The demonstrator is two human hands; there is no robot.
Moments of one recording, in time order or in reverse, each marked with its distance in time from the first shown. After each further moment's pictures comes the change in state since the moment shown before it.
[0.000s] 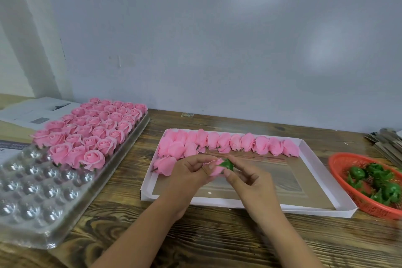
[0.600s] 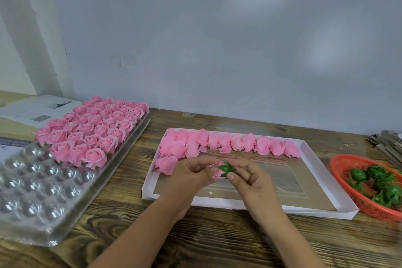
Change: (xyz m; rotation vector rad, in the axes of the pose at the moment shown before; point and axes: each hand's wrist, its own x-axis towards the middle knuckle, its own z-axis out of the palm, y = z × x) left_hand 0.001 -0.004 -0.004 -0.023 -0.036 -0.018; right_hand 0.000 0.003 -0.003 0.060 -0.076 -0.017
